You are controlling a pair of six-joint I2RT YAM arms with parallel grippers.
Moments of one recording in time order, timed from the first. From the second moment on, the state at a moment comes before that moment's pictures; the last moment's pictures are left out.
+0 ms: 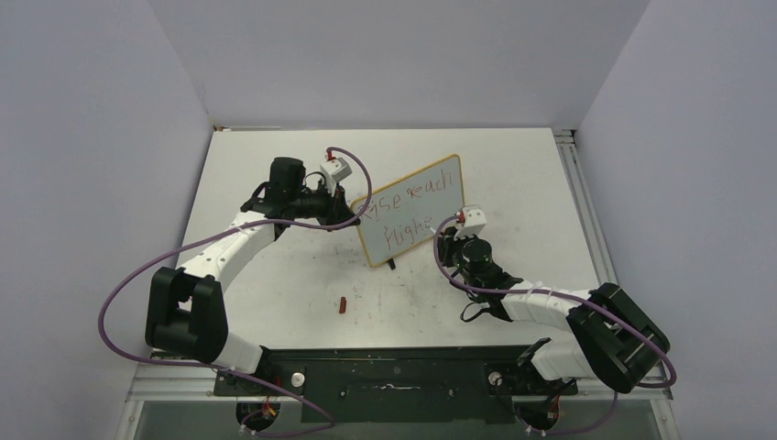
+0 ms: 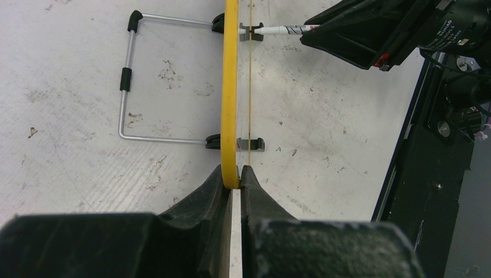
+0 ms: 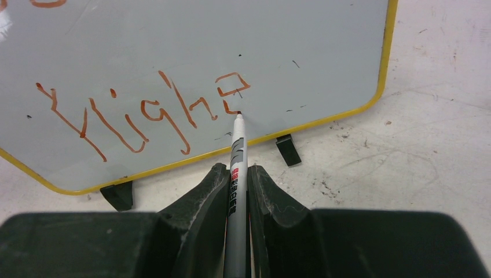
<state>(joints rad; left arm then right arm) -0.29 1.47 1.04 -0.25 0.79 0.13 0.64 1.32 0.36 0.64 0.27 0.28</state>
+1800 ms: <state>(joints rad) -0.29 1.47 1.04 -0.25 0.79 0.13 0.61 1.31 0.36 0.64 0.32 0.29</state>
